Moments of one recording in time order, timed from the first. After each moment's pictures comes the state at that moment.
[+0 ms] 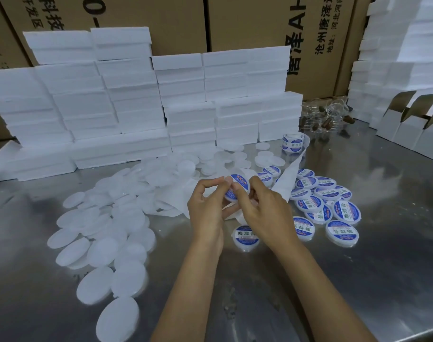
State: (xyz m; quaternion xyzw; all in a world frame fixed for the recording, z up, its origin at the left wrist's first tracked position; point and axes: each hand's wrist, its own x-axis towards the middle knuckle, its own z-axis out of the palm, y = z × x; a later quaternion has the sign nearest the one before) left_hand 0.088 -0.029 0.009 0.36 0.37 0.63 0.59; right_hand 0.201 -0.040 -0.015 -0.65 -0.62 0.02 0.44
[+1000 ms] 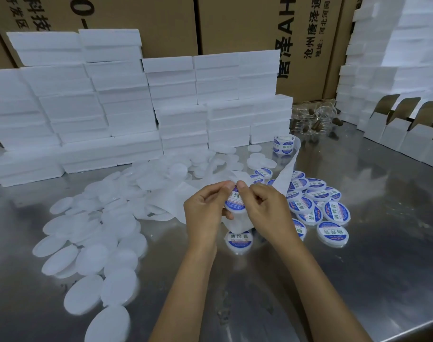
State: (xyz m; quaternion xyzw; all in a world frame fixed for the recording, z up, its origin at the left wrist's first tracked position) left_hand 0.092 -0.027 0.004 0.46 0.40 0.59 0.53; right_hand 0.217 -0.039 -0.013 -0.58 -0.60 0.08 0.54
